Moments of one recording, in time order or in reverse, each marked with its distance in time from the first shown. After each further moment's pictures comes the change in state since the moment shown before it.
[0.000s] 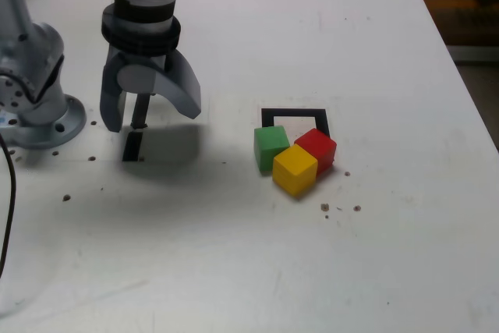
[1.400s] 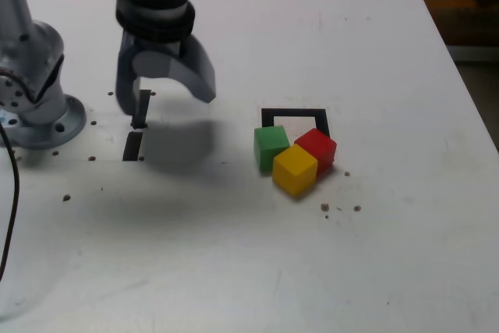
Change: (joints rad) arm 0.000 0.022 -0.121 0.086 0.079 -0.003
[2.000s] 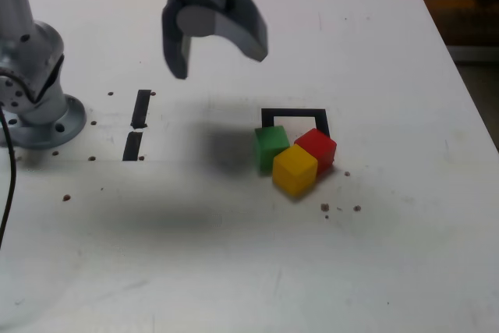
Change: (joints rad) arm 0.001 0.024 -0.321 0.148 0.072 0.100
